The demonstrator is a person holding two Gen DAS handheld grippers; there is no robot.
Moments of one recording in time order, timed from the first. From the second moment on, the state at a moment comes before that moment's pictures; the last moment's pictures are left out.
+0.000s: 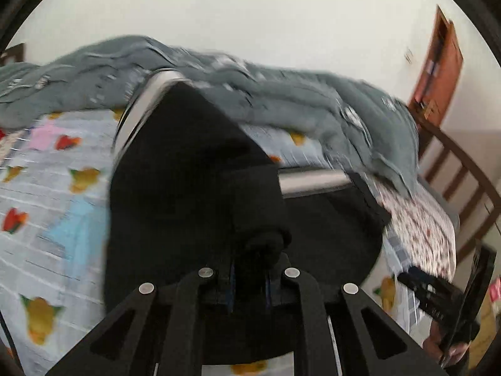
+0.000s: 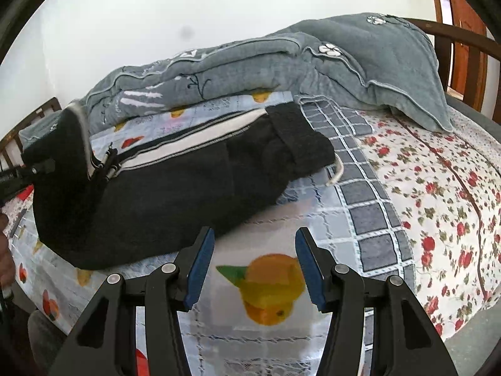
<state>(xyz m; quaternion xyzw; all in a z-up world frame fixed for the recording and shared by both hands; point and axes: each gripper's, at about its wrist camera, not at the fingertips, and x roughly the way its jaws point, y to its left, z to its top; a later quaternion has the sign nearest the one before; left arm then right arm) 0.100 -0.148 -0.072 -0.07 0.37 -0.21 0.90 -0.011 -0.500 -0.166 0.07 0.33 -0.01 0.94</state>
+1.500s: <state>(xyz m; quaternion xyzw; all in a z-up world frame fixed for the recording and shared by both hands) 0.068 -0.095 -0.154 -0.05 0.42 -0.22 0.88 0.085 -0.381 -0.103 0.16 0.30 0.22 0.91</state>
